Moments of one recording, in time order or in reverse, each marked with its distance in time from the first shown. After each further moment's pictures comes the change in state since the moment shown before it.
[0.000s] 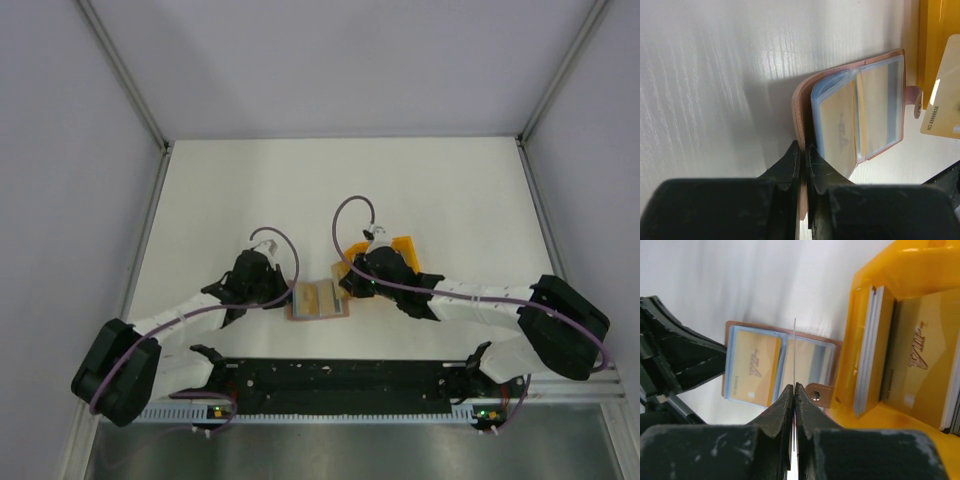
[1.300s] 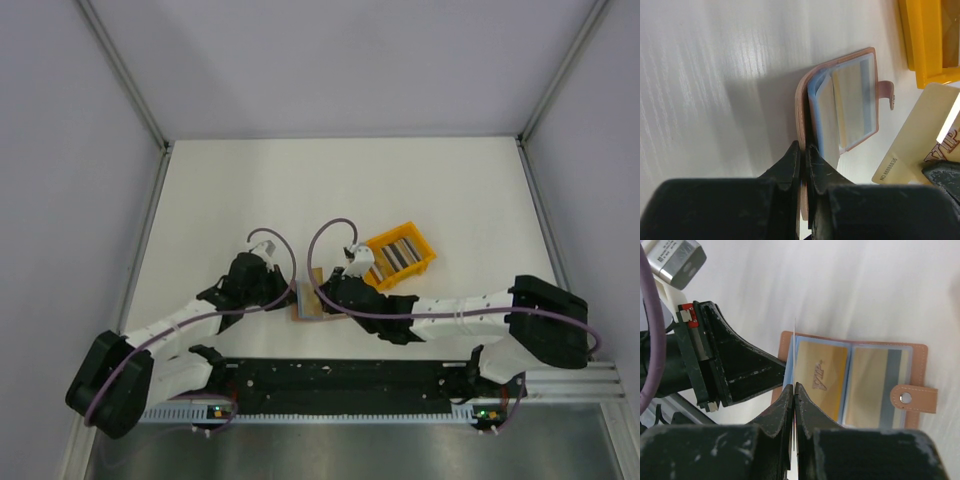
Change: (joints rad) left arm 0.000 -0.074 -0.029 0.023 0.060 -0.065; right arm 0.295 0.062 0.057 0.083 0.393 0.122
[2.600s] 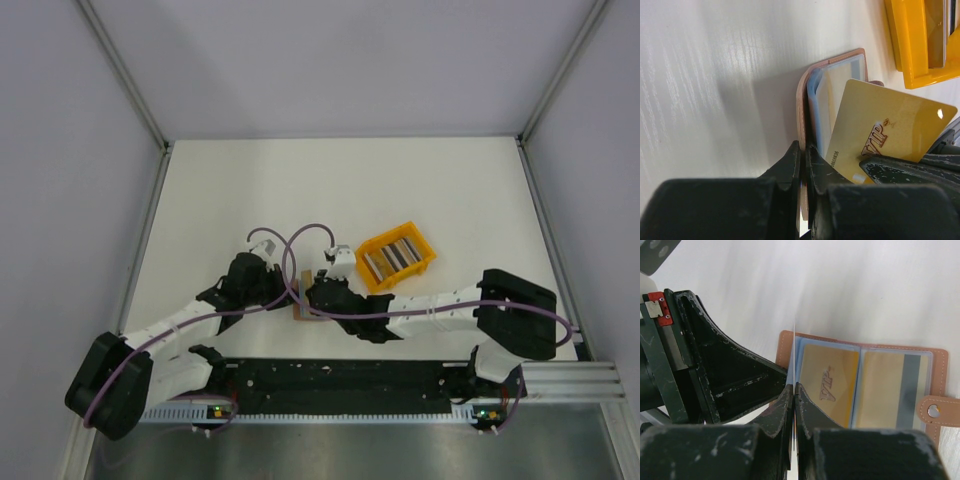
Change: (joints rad) left arm 0.000 -0.013 -0.010 0.032 0.024 -0.033; right arm 0.053 0.167 0.141 -0.051 0.096 -0.019
